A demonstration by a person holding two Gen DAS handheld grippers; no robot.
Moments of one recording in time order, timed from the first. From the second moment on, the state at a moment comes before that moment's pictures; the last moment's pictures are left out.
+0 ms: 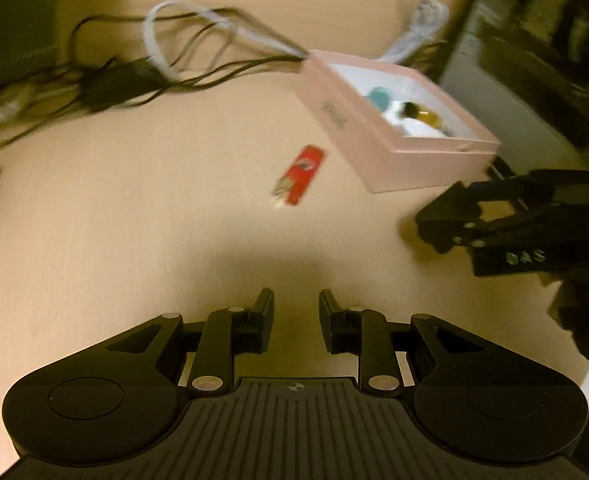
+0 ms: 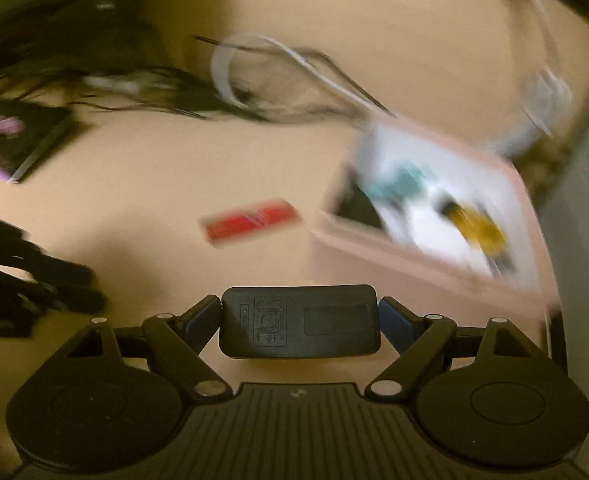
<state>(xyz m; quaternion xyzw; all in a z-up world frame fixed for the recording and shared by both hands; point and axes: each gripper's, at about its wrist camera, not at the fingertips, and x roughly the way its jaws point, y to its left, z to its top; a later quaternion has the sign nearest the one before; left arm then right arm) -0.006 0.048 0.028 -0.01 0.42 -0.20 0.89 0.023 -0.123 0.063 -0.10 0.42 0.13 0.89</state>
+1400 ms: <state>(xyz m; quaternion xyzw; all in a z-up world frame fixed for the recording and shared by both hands) -0.005 -0.055 0.016 0.16 0.43 -0.30 0.84 -0.027 -0.176 0.007 -0.03 0.38 0.11 0.92</state>
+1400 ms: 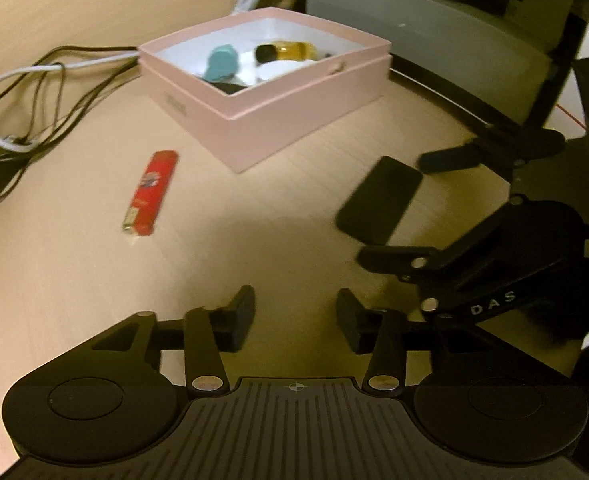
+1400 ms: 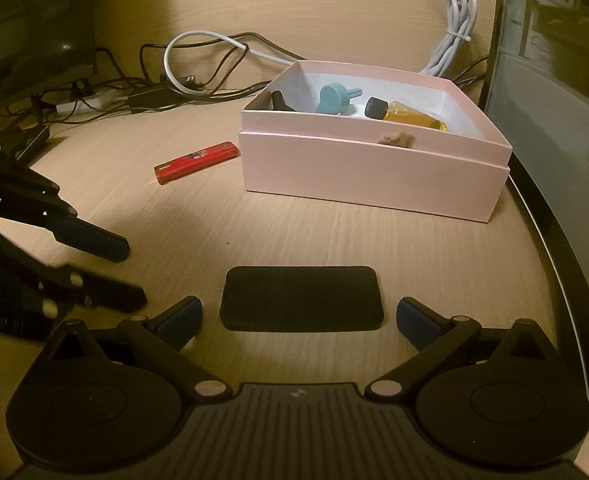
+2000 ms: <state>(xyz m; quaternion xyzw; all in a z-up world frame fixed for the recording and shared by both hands) 0.096 -0.025 0.043 0.11 0.40 -0.21 0.89 -0.027 -0.177 0.006 -0.03 0.38 0.11 0.92</state>
